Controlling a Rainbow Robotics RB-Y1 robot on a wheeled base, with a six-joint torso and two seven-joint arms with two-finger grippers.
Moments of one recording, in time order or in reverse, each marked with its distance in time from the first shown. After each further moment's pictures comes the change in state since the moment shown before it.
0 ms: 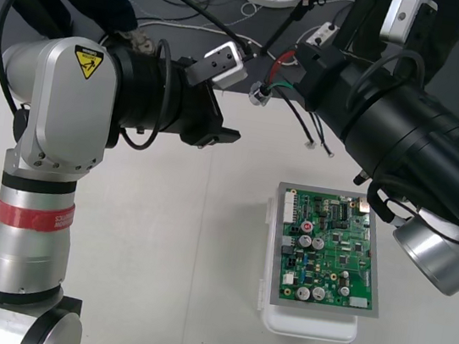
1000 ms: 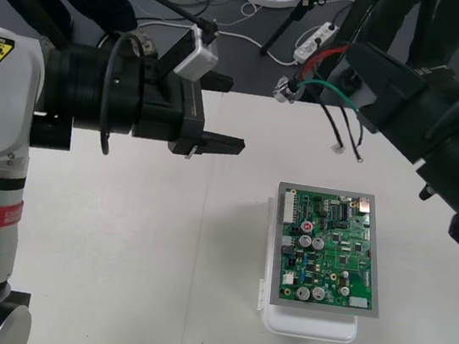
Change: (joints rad) right arm 0.228 -0.242 -0.171 0.003 -0.003 -0.508 -0.008; left arm 0.051 0.184 0.027 -0.001 0.657 0.005 0.000
